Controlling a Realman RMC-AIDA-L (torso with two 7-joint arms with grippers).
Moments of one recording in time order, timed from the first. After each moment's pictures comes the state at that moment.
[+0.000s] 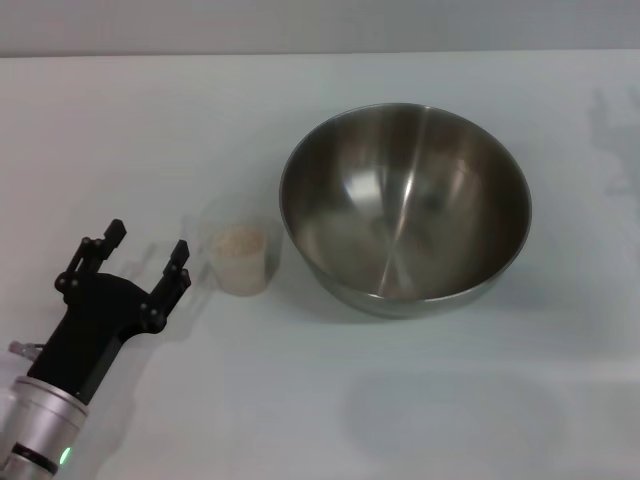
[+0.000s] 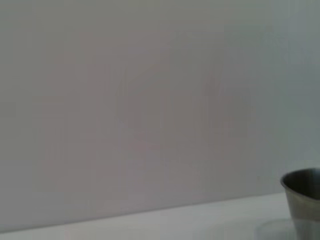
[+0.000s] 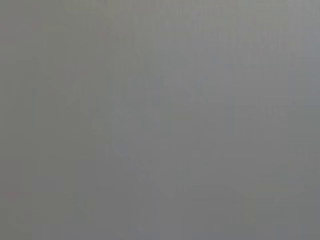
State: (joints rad) left arm -0.19 -2.08 -0.31 -0.34 2.13 1.31 0.02; right arm 0.34 2.05 -1.81 -0.46 0.45 -1.32 0.03
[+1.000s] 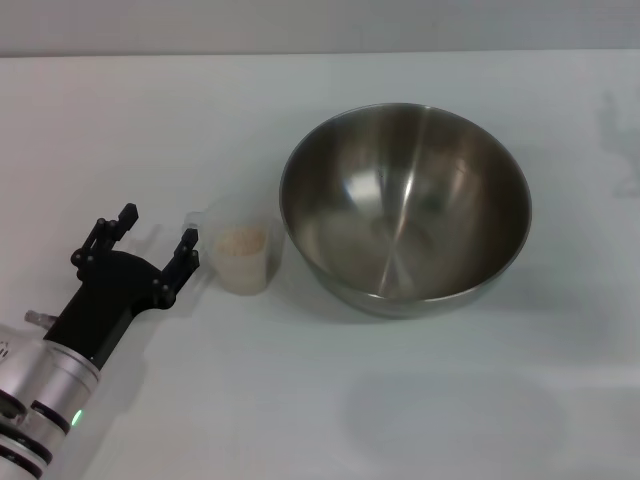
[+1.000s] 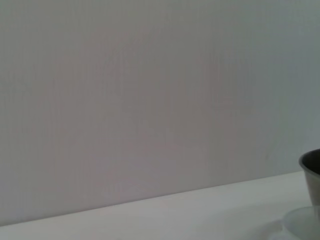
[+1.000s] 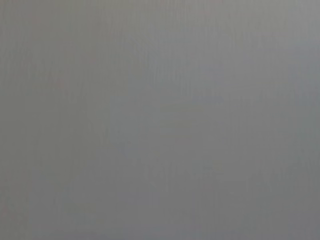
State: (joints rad) left arm -0.27 -2.08 -0.35 -0.33 2.12 1.19 0.02; right arm 0.33 2.05 -1.79 -0.44 0.44 -1.32 0.04
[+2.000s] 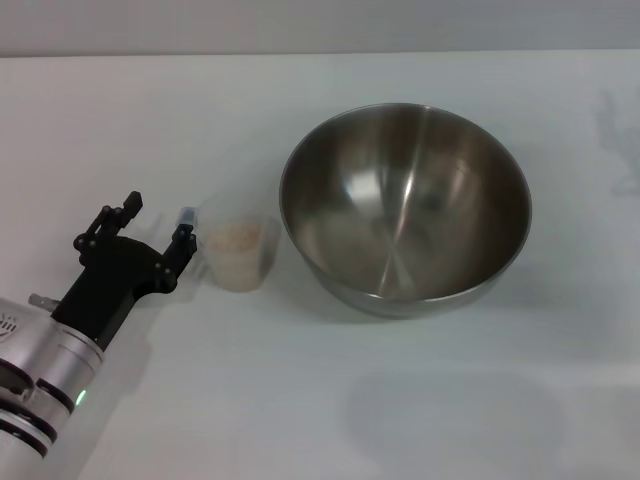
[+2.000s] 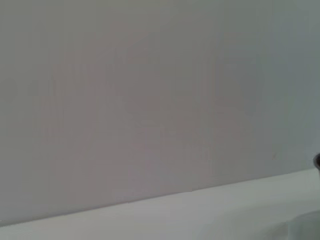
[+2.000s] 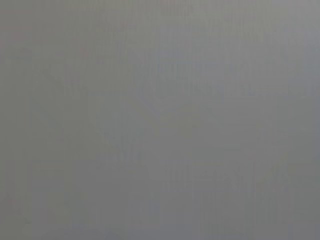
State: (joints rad) left arm -0.30 -2.08 -0.38 -0.33 2.12 1.15 0.02; right arm 0.34 2.05 -1.79 -0.44 0.44 -1.32 0.04
